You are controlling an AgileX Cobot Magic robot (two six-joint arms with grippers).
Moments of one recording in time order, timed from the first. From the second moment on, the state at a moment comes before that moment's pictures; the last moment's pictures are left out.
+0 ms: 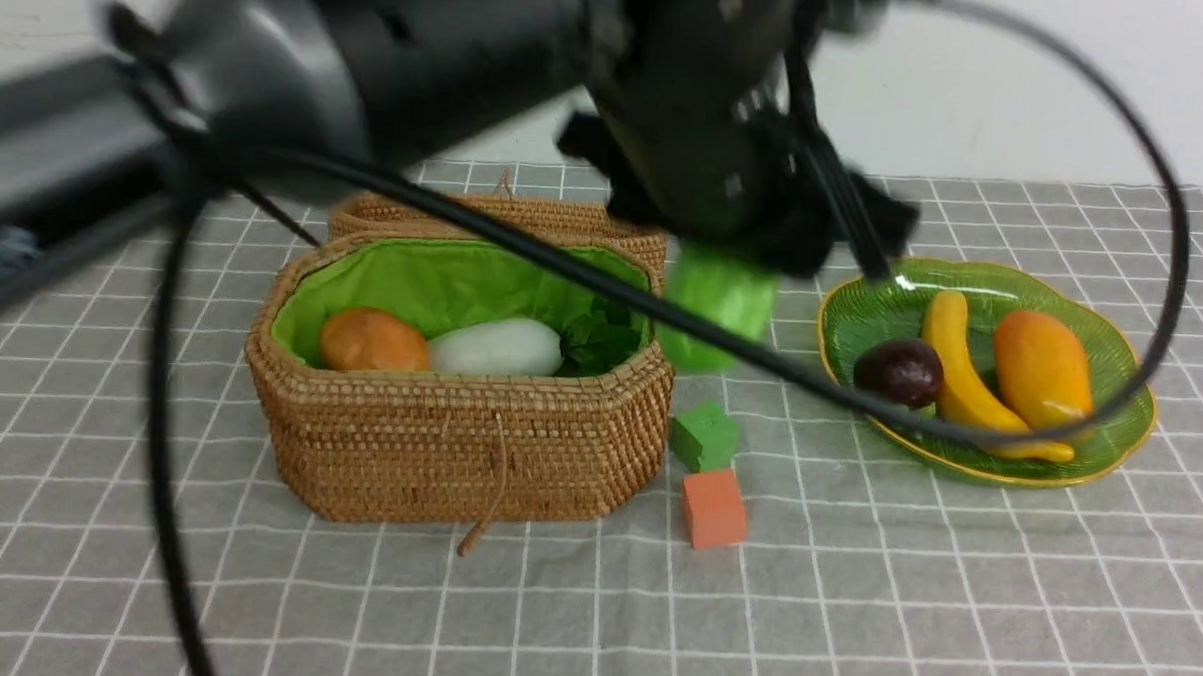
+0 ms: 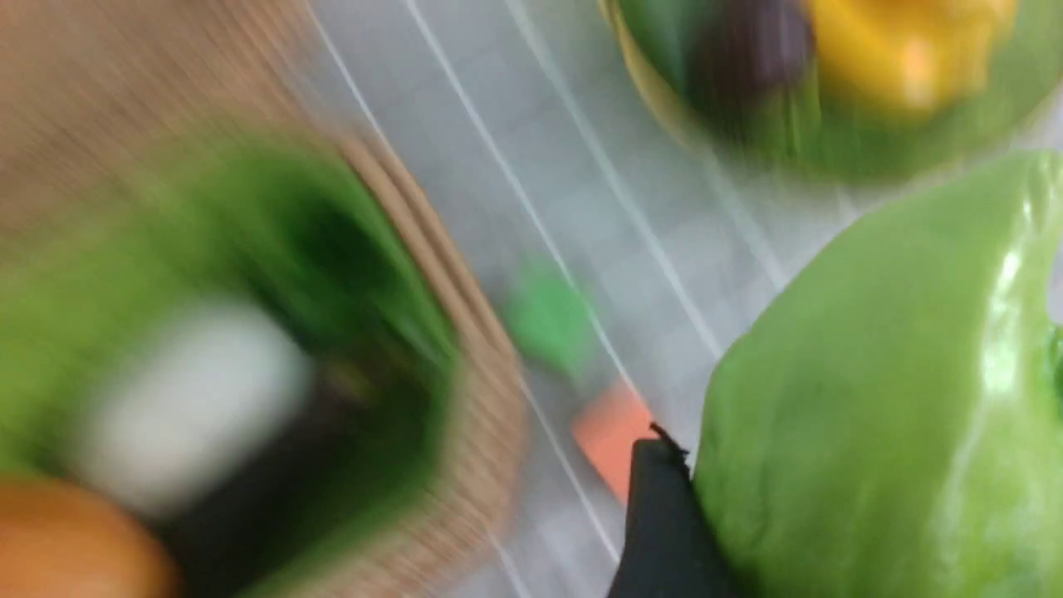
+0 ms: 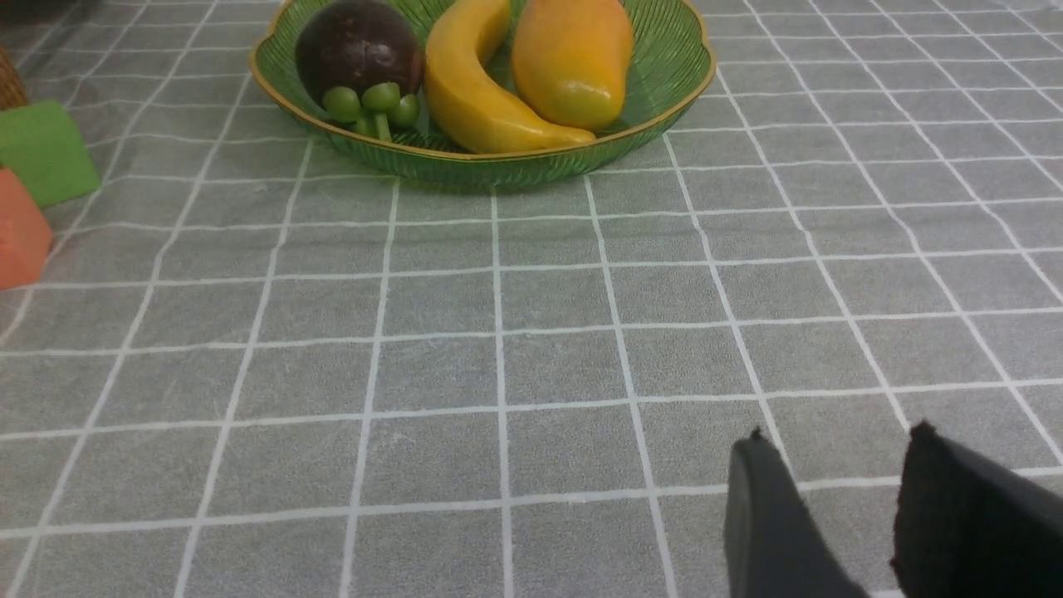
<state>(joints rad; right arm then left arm) -0.07 -0.01 0.02 -0.01 0.38 0.00 -0.84 1.78 -1.97 0.34 1.04 -0.43</state>
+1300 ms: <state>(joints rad) -0.07 -0.01 0.02 -0.01 0.38 0.00 -0.66 1.88 -1.99 0.38 1.23 -0.45</state>
